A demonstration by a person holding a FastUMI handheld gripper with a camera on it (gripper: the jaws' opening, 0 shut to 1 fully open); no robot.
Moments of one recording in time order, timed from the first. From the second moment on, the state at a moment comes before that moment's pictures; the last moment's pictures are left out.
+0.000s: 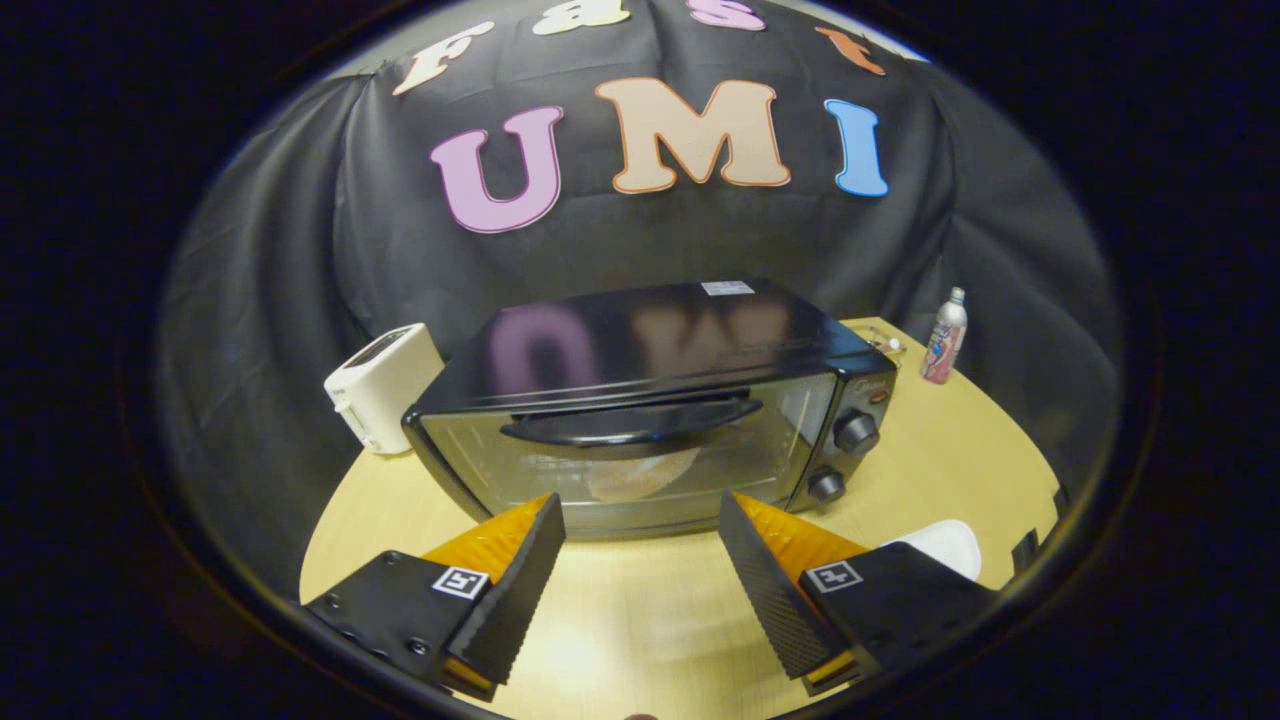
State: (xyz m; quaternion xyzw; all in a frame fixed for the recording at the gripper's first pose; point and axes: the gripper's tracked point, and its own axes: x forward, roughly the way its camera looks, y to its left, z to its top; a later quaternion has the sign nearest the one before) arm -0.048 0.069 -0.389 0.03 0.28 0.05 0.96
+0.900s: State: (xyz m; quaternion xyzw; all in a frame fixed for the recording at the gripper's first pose) arm -0.001 0.021 -0.092 0.04 0.05 0.05 1.00
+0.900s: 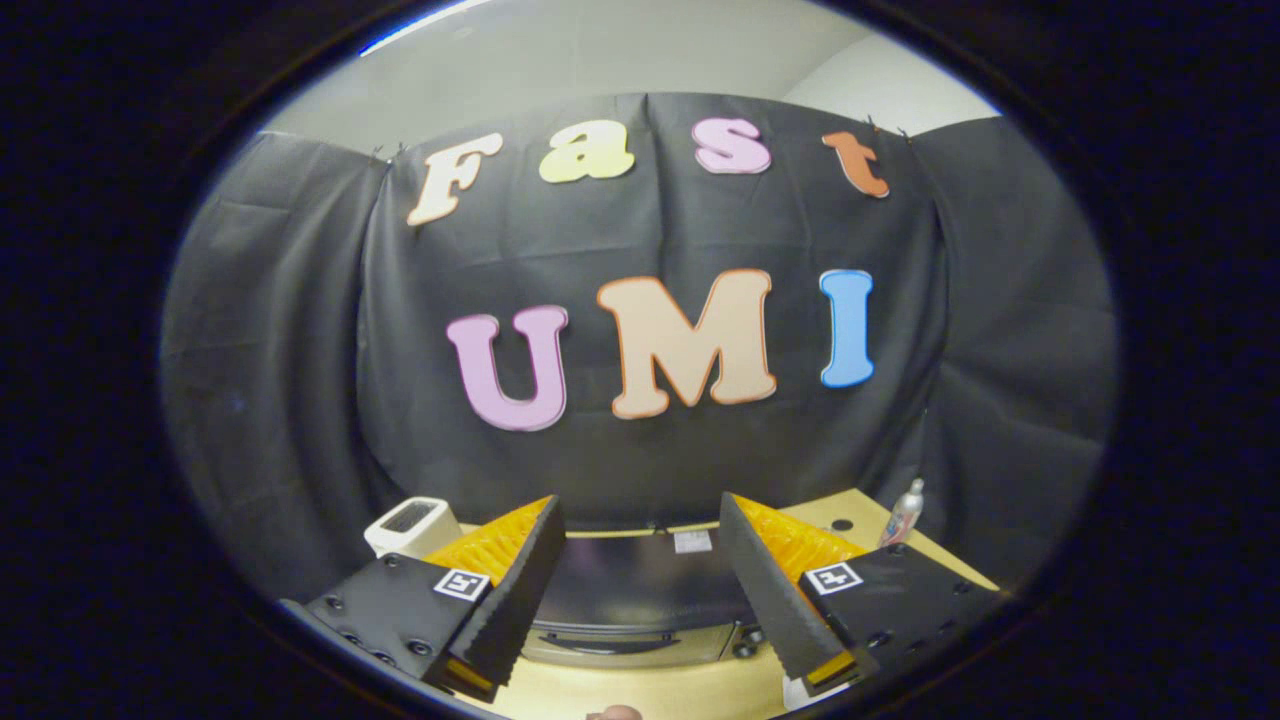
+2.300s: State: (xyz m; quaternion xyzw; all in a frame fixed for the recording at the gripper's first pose) arm 0.036 -0.013 0.027 0.06 0.00 0.07 1.00
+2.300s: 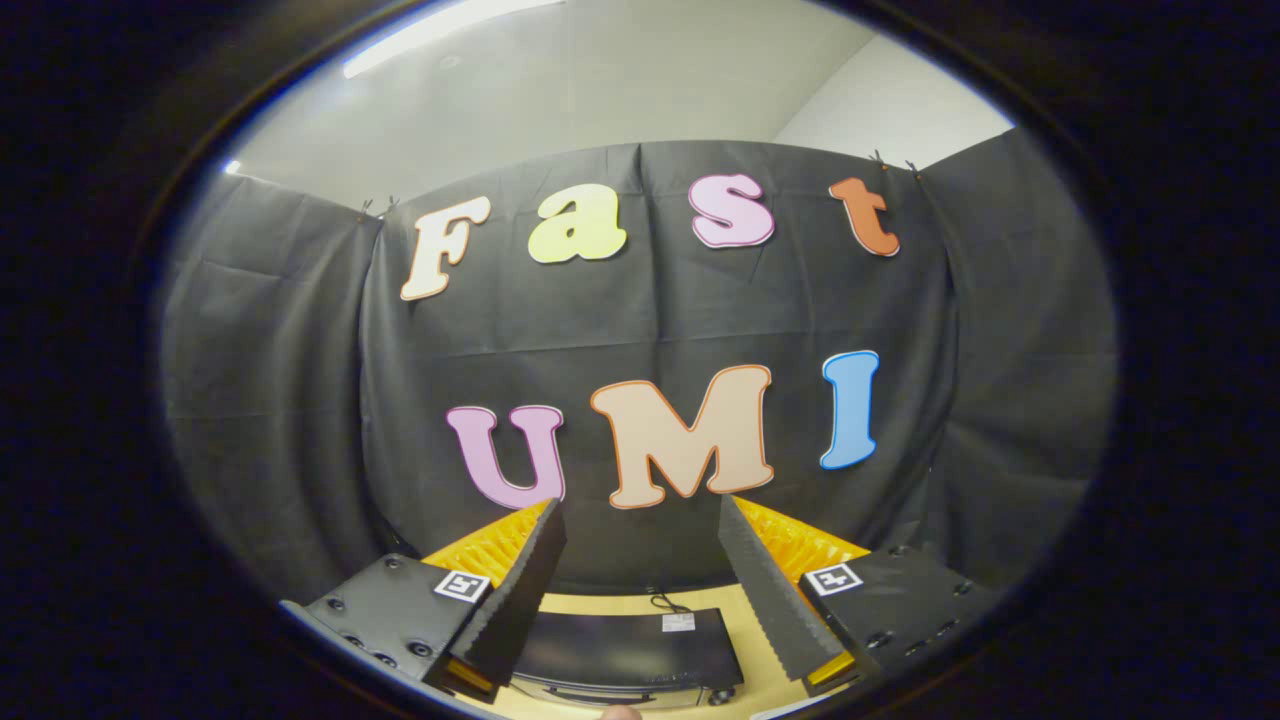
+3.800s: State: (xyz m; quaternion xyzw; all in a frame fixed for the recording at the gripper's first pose) arm 0.073 -0.262 -0.033 -0.02 -0.11 -0.07 0.99
